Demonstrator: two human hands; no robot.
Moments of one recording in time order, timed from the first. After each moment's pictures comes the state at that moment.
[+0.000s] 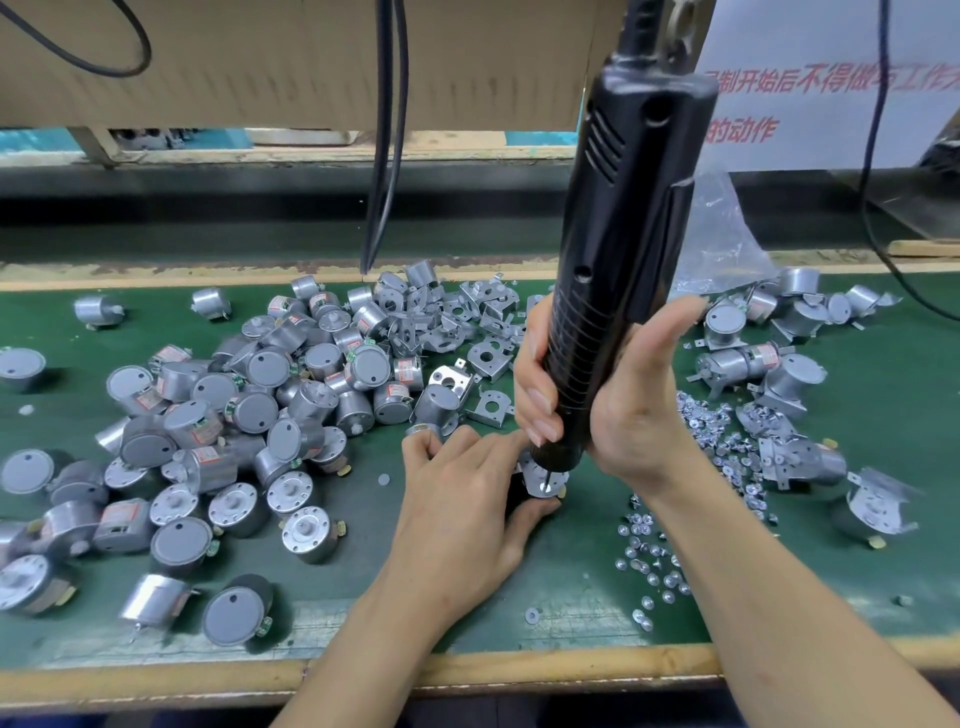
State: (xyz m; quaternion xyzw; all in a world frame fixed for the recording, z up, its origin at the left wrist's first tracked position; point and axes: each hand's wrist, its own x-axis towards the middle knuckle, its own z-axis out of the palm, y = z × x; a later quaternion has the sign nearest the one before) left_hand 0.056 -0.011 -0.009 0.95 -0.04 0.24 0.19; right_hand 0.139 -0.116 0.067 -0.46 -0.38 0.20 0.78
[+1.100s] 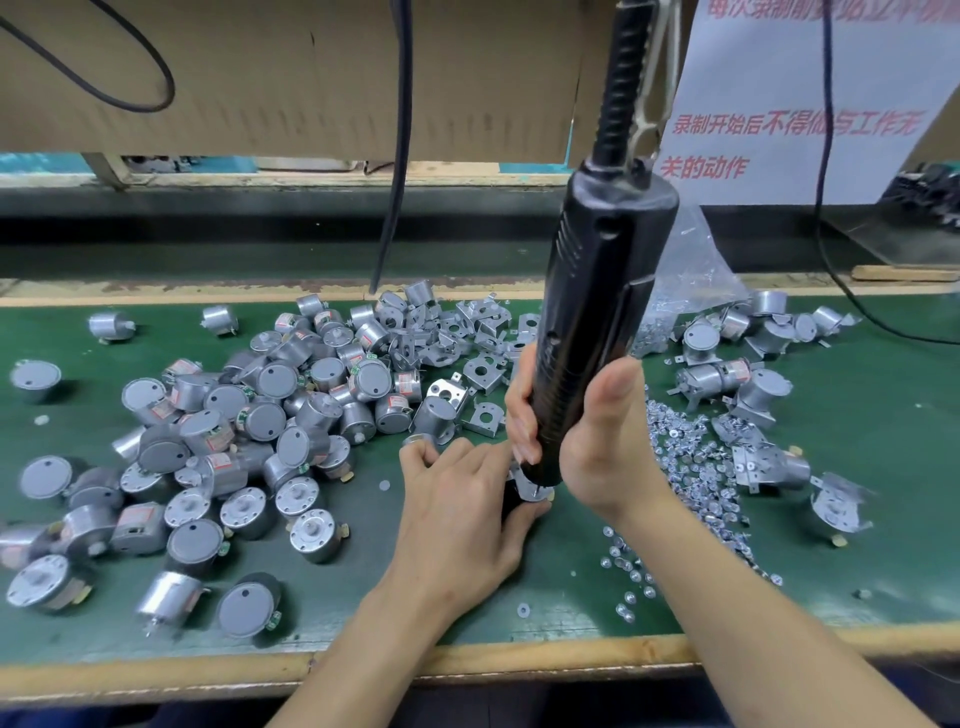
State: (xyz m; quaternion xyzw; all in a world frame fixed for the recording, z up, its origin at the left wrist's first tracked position) left_hand 0.053 -0.013 -0.008 0.95 -0.04 0.24 0.20; right_hand 0.117 -0.119 0.063 -0.55 -0.33 0.07 0.76
